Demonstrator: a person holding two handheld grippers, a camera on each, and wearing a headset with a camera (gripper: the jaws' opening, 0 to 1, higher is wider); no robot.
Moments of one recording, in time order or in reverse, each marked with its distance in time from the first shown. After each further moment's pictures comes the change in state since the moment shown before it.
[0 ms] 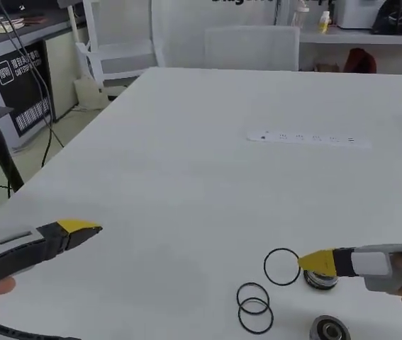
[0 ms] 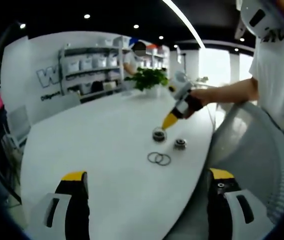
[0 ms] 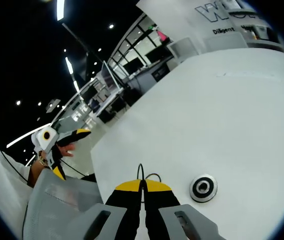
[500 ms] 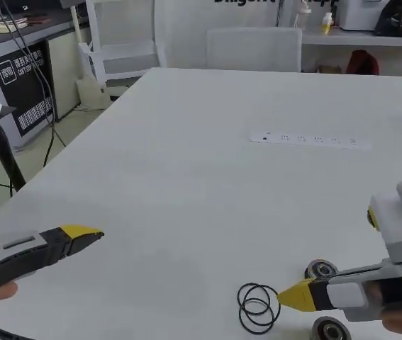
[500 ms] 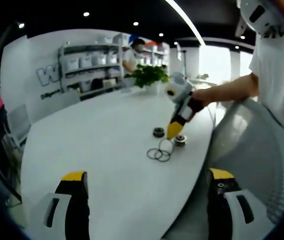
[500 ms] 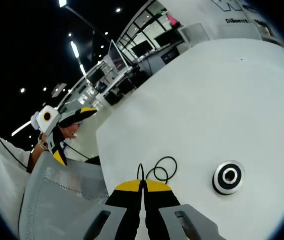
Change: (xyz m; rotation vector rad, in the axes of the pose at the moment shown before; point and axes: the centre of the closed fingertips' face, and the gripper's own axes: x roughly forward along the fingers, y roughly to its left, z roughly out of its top) left arm 0.001 -0.002 -0.007 0.007 0.029 0.004; right arm 0.023 0.017 -0.036 -0.037 0.154 0.059
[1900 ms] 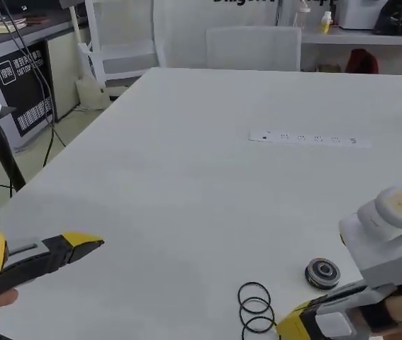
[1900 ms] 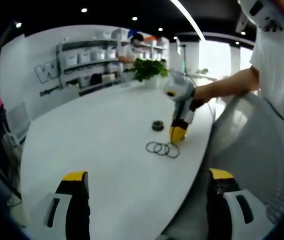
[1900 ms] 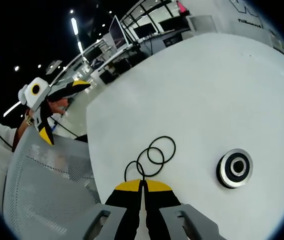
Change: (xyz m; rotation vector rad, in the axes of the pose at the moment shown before) left arm 0.002 -0.003 -0.012 0.007 0.048 -0.004; right arm 0.013 -0.018 -0.033 -0.099 0.168 -0.089
